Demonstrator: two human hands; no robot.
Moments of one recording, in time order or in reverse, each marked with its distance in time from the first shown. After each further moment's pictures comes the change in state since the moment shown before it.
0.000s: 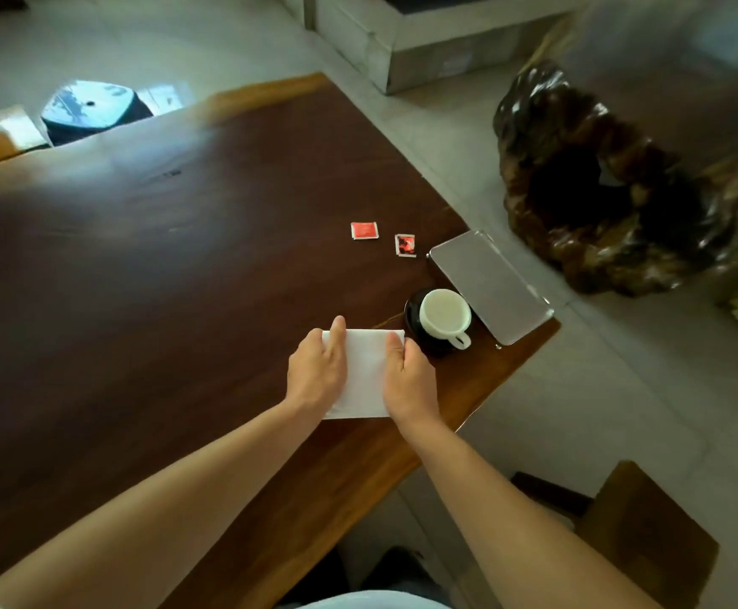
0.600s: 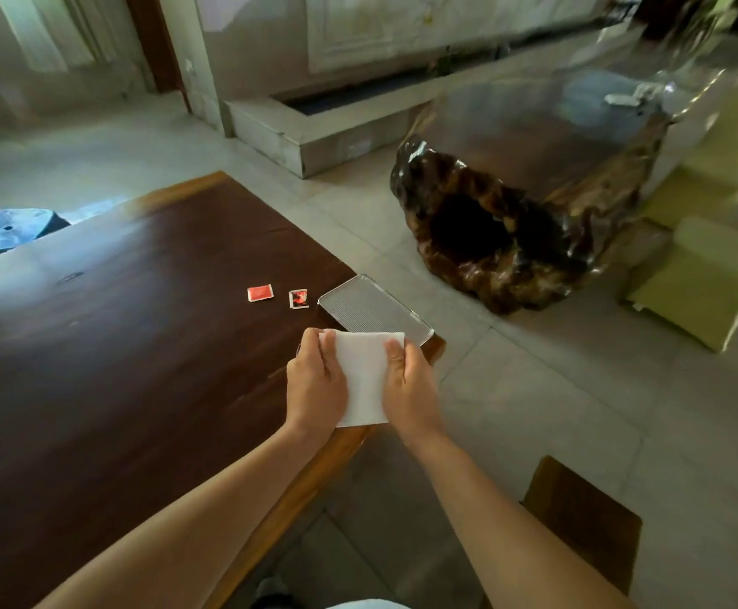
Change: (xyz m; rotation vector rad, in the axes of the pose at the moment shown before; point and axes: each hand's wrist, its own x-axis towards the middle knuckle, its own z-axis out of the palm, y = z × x) left_hand -0.130 0.105 0.133 -0.098 0.071 0.565; right_hand -0.056 0.042 -0.207 0.057 0.247 -0.207
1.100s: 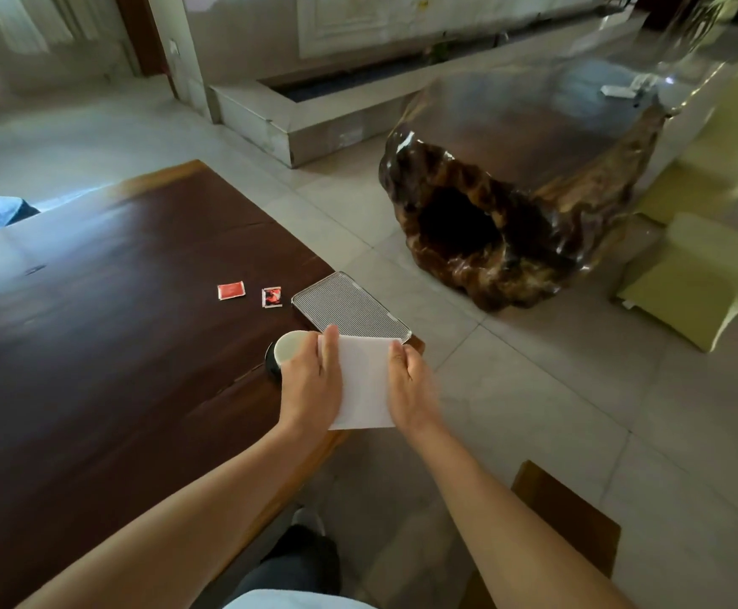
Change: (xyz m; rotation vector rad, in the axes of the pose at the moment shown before) left_hand 0.017 0.005 0.065 -0.020 -0.039 -0.055; right_hand 0.047 0.038 -0.040 0.040 0.023 0.103
